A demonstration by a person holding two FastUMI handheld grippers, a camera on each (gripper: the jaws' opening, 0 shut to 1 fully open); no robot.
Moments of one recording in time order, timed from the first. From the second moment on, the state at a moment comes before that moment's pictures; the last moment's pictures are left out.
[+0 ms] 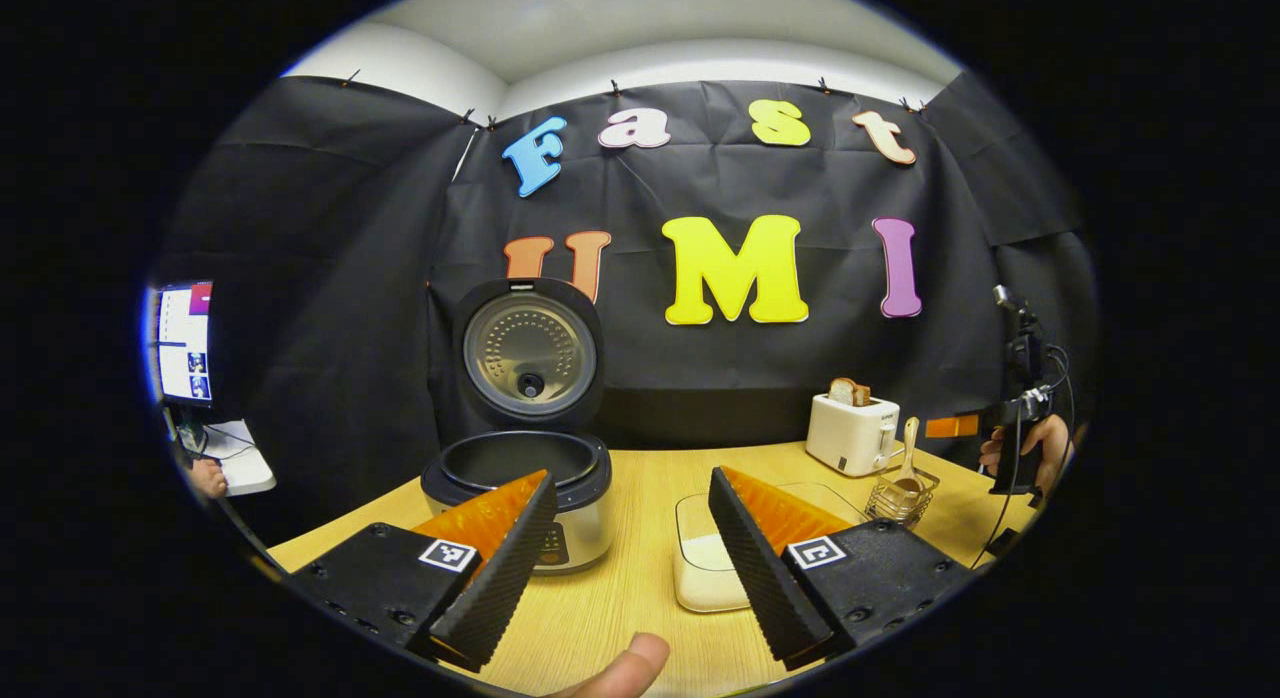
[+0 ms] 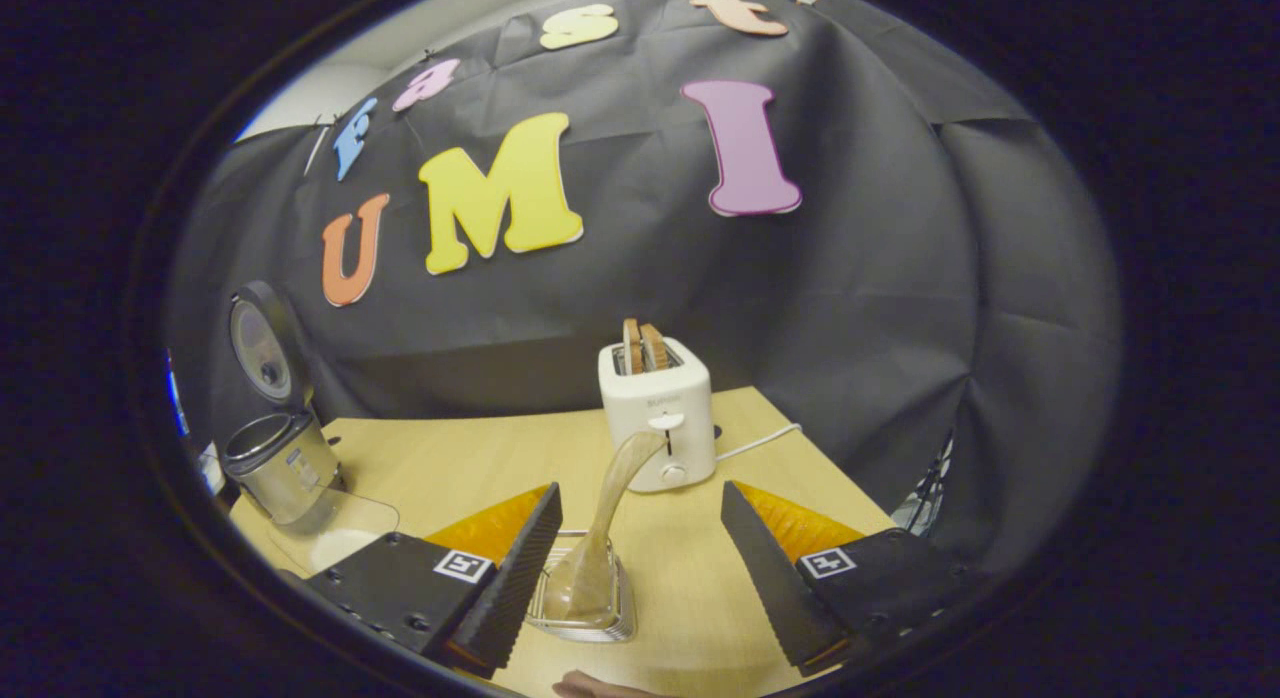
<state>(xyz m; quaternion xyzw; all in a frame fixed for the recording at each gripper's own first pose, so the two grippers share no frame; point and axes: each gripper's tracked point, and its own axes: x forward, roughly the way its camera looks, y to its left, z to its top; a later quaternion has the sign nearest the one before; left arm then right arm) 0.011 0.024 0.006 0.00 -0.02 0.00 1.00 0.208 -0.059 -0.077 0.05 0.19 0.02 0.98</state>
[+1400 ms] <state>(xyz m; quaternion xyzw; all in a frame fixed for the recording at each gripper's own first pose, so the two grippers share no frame) 0.014 0.073 -0.001 0.00 -0.01 0.06 1.00 0.254 -0.017 -0.118 0.07 0.32 0.05 0.94</state>
